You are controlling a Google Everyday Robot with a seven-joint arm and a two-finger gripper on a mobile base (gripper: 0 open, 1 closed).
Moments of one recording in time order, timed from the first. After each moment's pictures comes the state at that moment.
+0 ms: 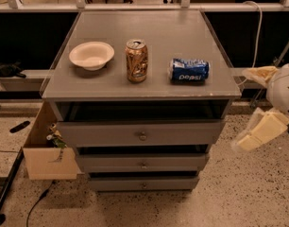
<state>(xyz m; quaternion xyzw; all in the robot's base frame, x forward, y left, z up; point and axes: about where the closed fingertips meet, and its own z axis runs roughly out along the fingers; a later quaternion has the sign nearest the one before) 0.431 -0.201 0.912 -0.56 0.76 0.07 0.33</state>
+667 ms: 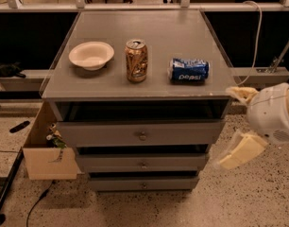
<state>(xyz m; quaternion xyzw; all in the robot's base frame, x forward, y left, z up) 0.416 -0.174 0.873 -0.56 0.75 0.08 0.33</state>
